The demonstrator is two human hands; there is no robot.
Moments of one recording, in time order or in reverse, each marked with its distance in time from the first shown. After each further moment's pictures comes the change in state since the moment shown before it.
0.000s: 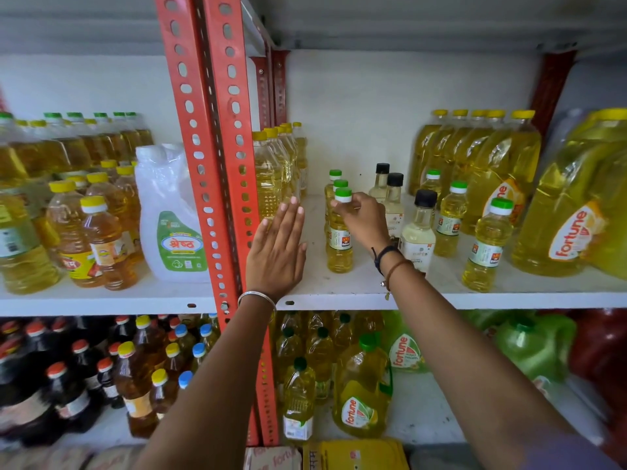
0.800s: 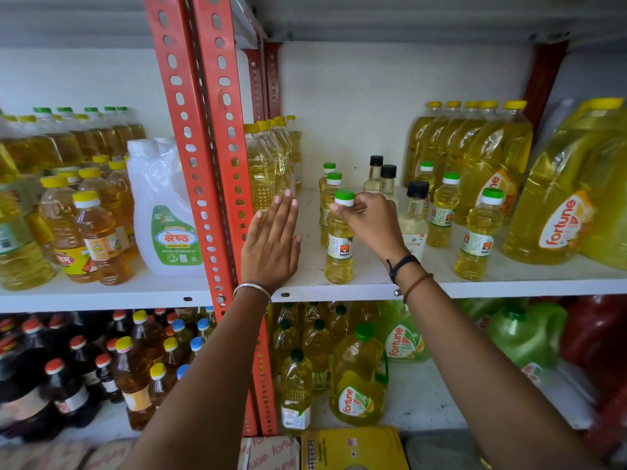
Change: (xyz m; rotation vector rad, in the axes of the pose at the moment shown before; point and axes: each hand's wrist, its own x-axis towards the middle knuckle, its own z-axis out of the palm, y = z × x) left_hand 0.000 0.000 -0.002 0.019 -0.023 0.008; right_hand -0.039 -0.008 -0.030 -0.063 0.012 -0.131
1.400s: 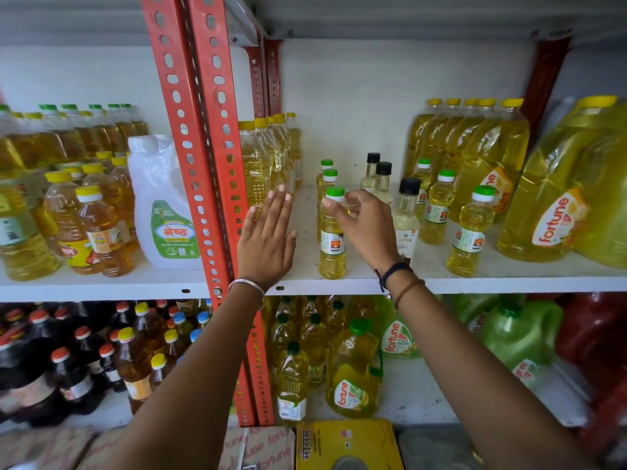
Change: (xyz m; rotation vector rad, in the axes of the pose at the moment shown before) left_hand -0.002 0.004 -0.007 -0.083 0.005 -0.041; right_hand -0.021 -0.006 -0.007 -0.041 0.084 -0.081
